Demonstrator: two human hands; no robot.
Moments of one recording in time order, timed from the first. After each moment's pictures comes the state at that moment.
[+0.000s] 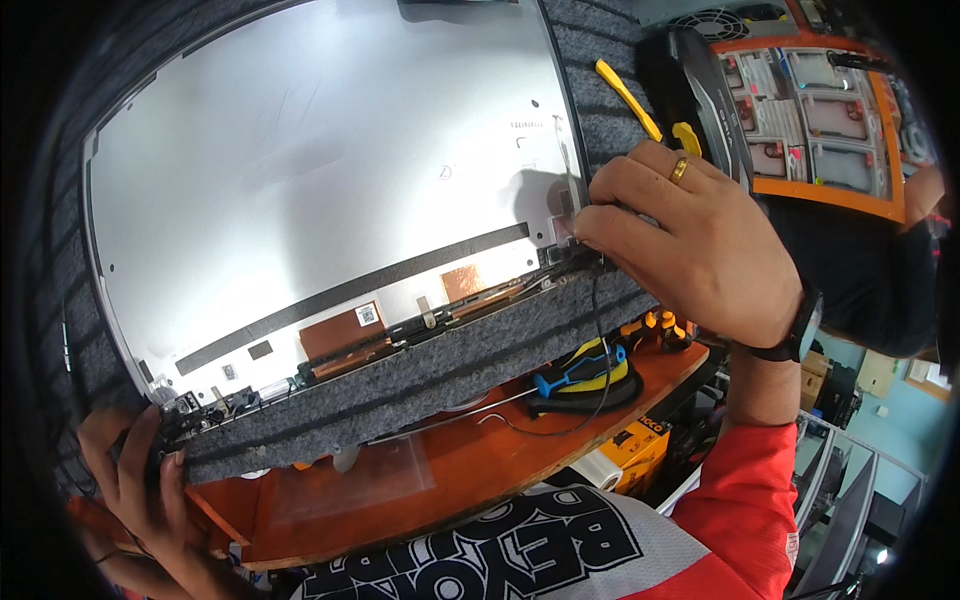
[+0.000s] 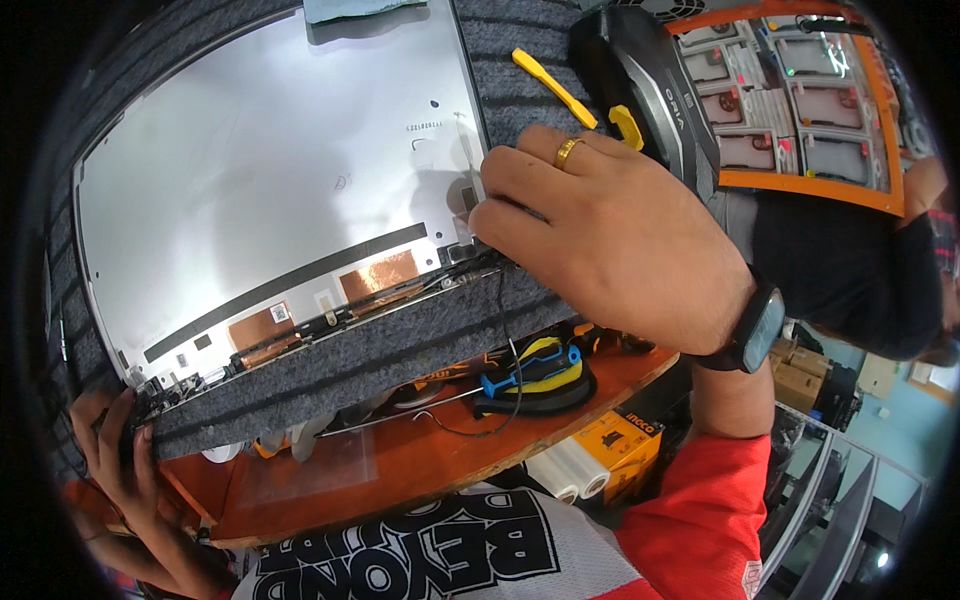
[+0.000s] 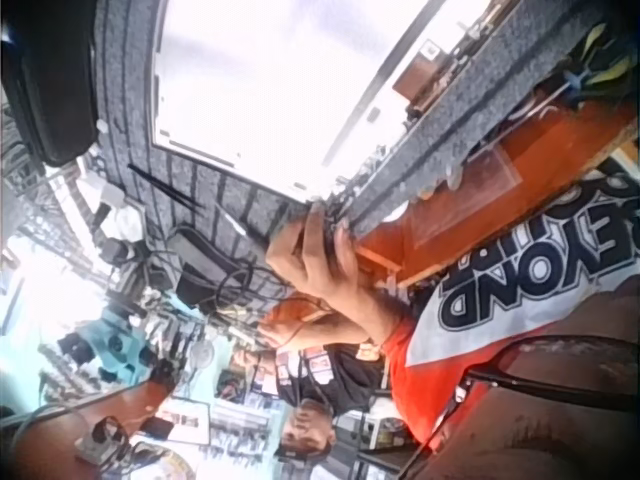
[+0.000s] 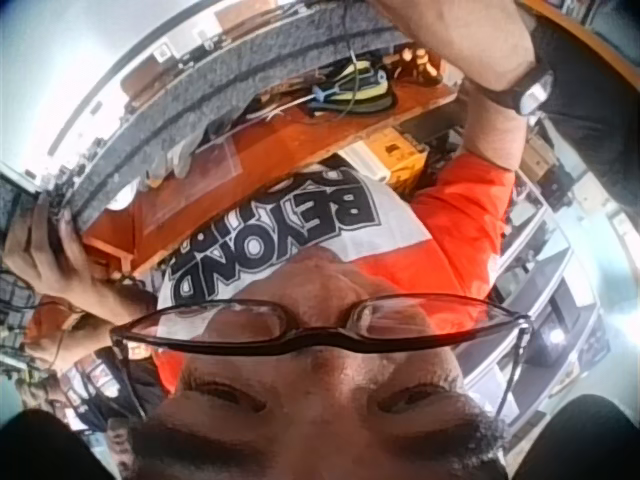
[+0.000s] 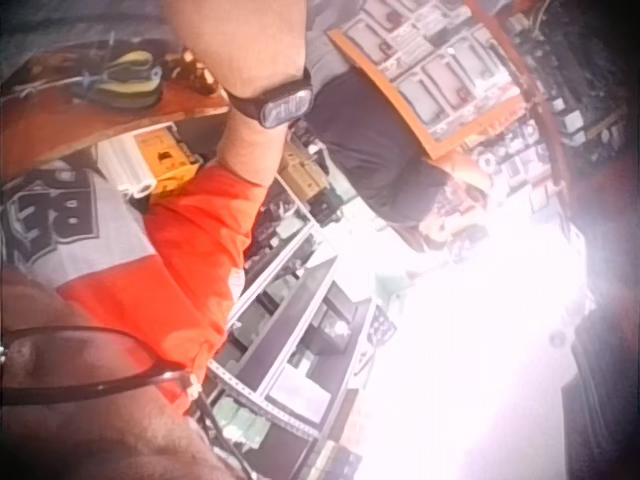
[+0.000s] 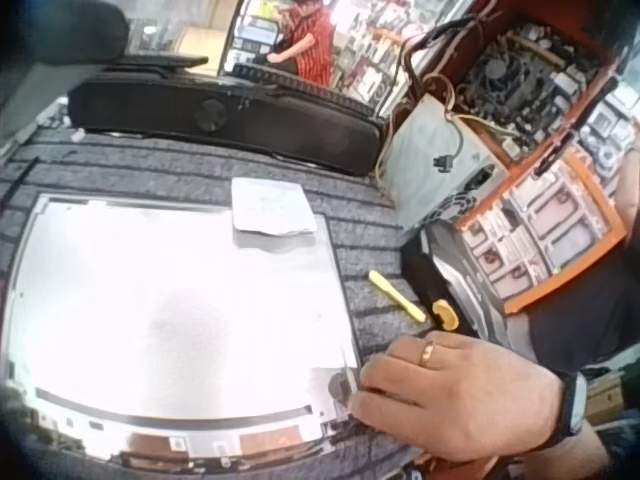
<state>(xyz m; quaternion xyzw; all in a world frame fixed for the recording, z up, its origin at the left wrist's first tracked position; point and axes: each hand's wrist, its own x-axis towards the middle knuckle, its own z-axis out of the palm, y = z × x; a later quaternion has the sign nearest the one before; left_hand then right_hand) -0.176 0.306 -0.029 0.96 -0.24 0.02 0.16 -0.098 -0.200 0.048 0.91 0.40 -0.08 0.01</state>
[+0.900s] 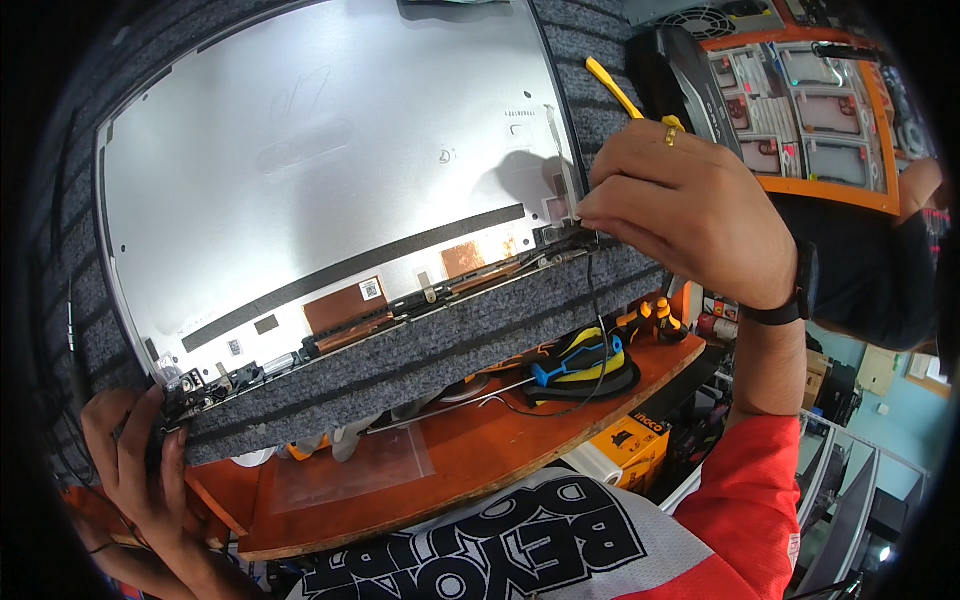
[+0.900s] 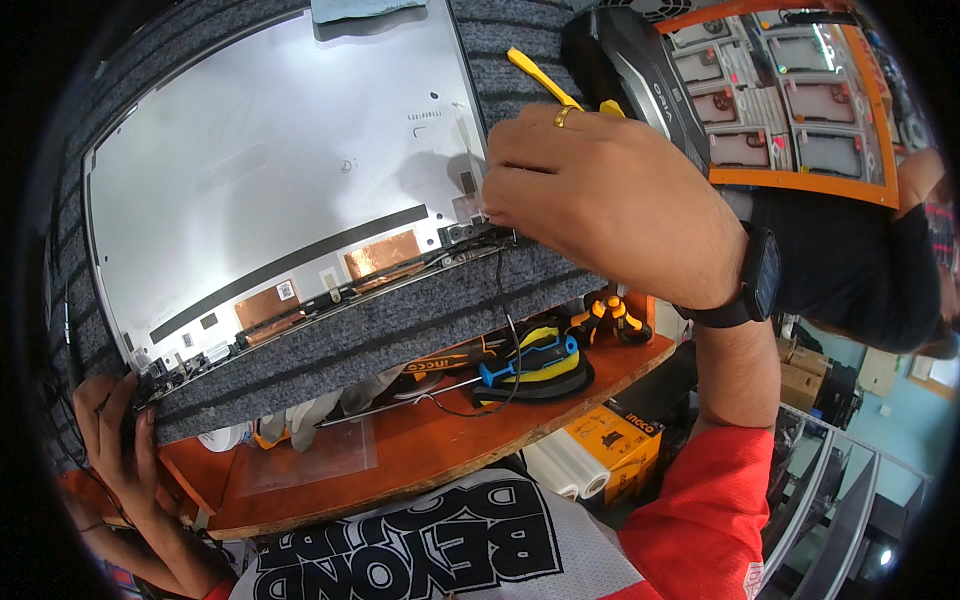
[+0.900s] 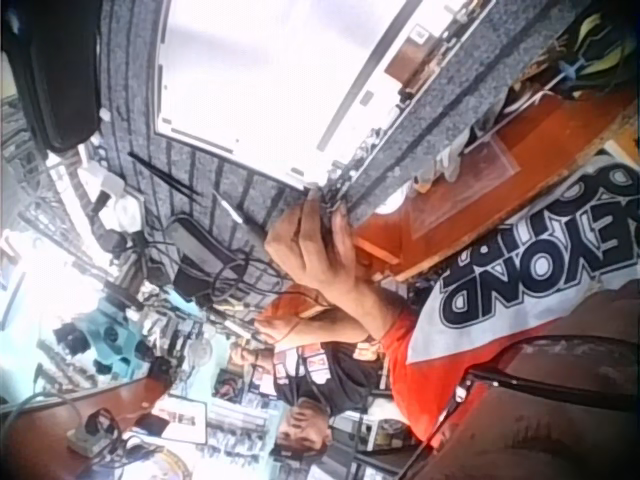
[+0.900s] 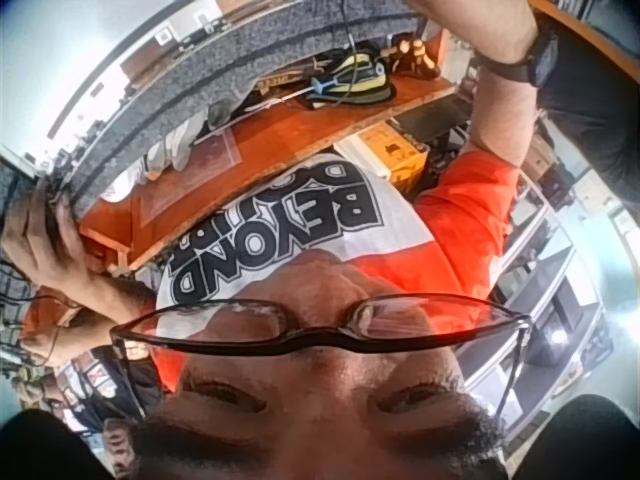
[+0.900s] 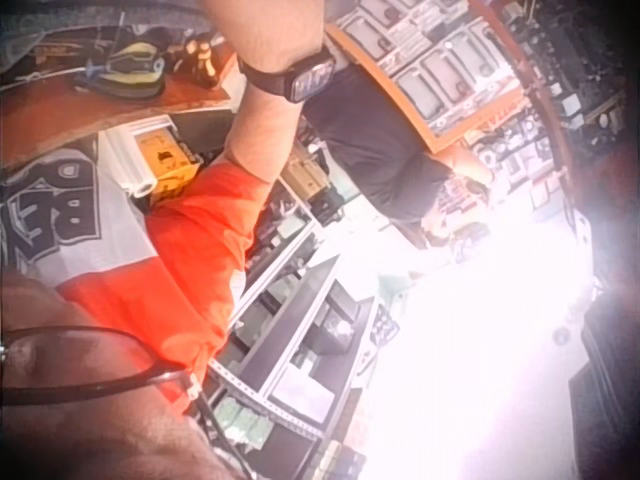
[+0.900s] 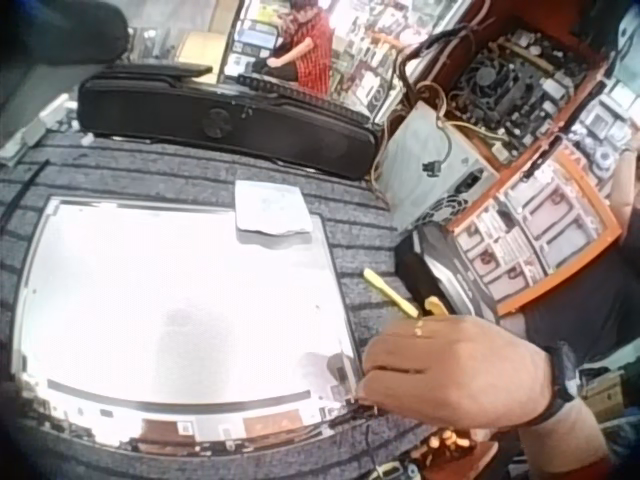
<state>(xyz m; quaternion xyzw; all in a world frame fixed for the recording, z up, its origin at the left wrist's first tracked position) -0.174 0.285 -0.025 0.95 -0.25 0.04 0.17 -0.086 -0.207 0.051 0.90 0.43 -0.07 -0.05</state>
